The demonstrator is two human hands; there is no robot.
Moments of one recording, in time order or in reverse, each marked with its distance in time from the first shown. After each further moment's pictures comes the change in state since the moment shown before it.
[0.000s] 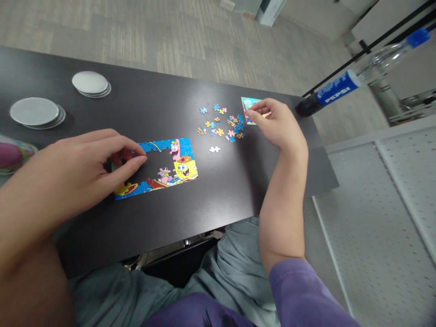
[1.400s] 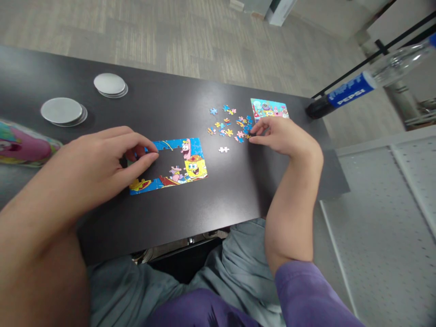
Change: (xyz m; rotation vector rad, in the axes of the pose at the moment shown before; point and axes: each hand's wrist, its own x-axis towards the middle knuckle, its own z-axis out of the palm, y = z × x) left_hand 0.005 0.017 -0.011 -0.005 -0.035 -0.037; right_hand -0.006 -0.007 -0.011 -0.124 -0.385 0.036
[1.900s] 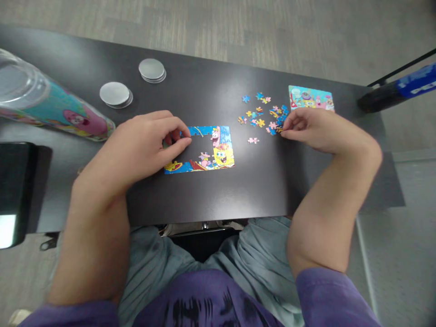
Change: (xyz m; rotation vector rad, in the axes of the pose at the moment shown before) left_hand -0.005 0.006 0.000 -0.055 -0.003 0.009; right_hand -0.011 -0.040 -0.003 -0.013 -0.087 0.068
